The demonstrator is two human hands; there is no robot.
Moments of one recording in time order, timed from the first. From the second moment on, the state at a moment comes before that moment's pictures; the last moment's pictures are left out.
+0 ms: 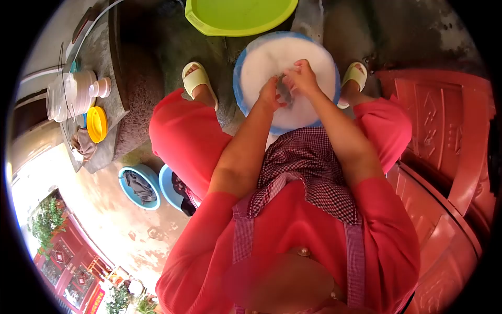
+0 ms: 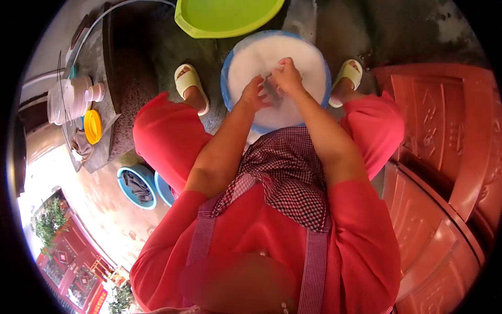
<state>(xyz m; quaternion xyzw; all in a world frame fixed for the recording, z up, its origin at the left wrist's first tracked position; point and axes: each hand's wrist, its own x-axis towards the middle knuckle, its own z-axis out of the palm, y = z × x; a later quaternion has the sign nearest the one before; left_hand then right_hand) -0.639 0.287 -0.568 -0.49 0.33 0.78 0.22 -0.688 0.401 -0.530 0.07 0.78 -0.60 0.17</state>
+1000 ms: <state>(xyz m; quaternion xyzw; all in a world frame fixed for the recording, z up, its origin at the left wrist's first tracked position) -0.734 0.265 -0.369 -0.14 0.29 0.93 0.18 -0.747 0.389 -0.367 -0.44 0.82 -0.32 -0.20</state>
